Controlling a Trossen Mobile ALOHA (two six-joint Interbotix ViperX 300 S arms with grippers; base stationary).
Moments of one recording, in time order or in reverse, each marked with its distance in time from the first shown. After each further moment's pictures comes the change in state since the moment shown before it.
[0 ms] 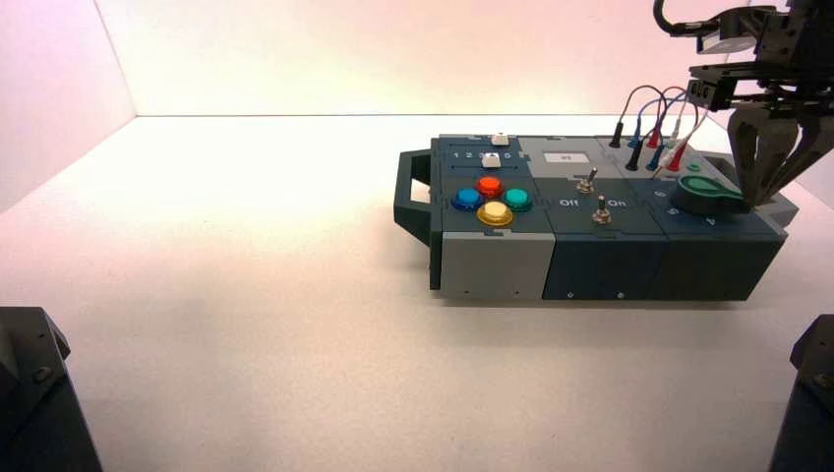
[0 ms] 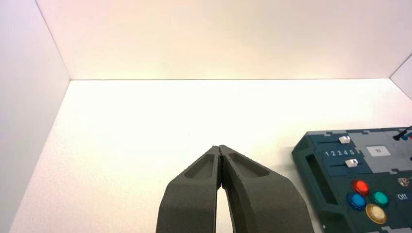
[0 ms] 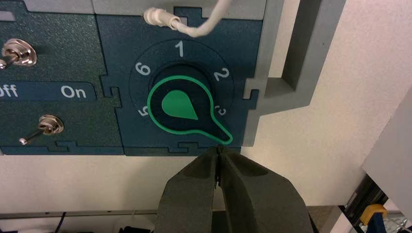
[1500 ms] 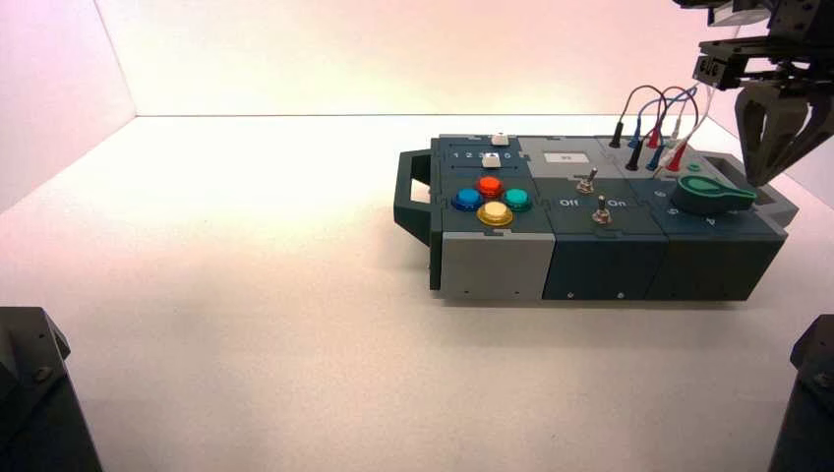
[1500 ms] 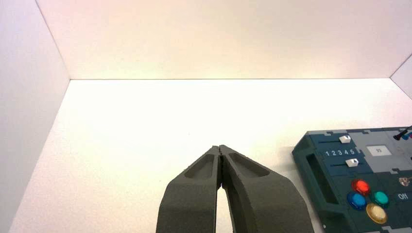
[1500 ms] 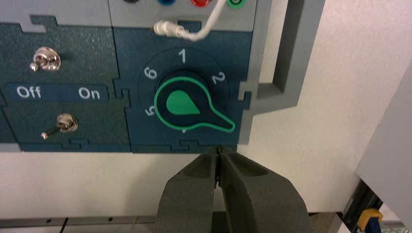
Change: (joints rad) left arm 0.000 -0.005 0.006 0.000 -0.003 0.000; right arm 0.002 -0.077 0.000 -0.005 -0.009 -0.002
